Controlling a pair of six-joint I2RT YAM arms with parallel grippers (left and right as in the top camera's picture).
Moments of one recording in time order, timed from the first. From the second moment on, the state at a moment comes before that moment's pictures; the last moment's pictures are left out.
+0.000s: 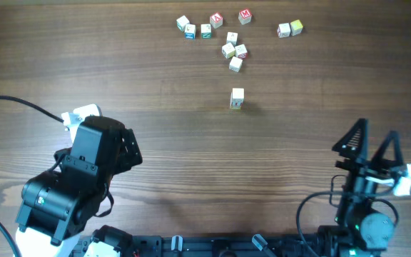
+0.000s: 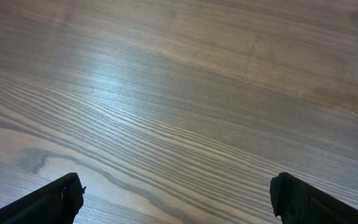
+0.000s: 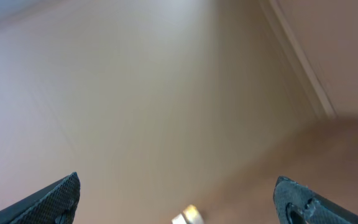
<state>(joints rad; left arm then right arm) -0.37 0.91 1.18 -1.29 -0.40 -0.57 -0.01 0.02 0.03 0.28 0.28 0.48</state>
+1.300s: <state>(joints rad) -0.21 0.13 0.33 -0.59 -0.37 -0.57 -0.01 0.02 0.01 0.02 0.26 0.15</state>
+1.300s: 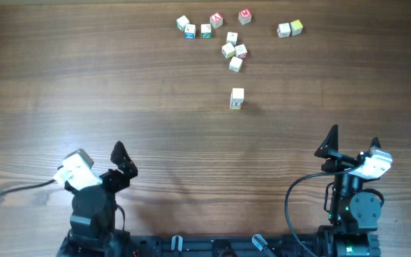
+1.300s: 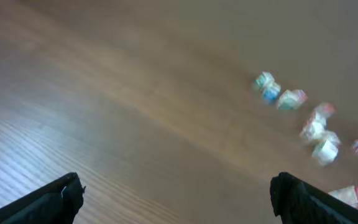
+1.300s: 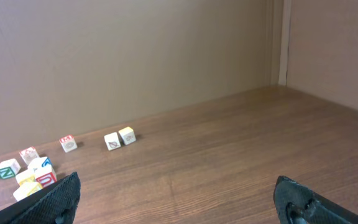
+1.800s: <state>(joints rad) -0.17 0.01 0.06 -0.16 -0.31 -0.37 -0.01 0.02 0.01 0.02 0.26 0.15</state>
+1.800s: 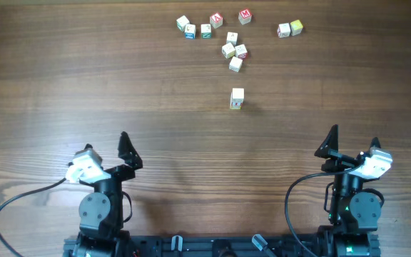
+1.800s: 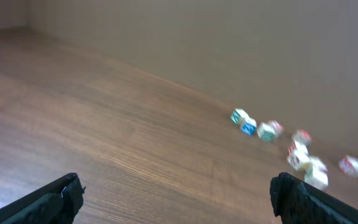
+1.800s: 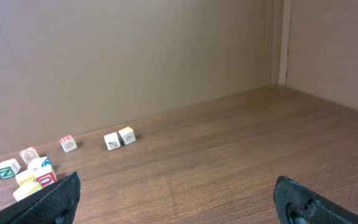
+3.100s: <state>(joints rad) -0.03 0.01 0.01 -0.07 -0.05 -0.15 -0.01 0.02 0.01 0.02 0.22 0.12</state>
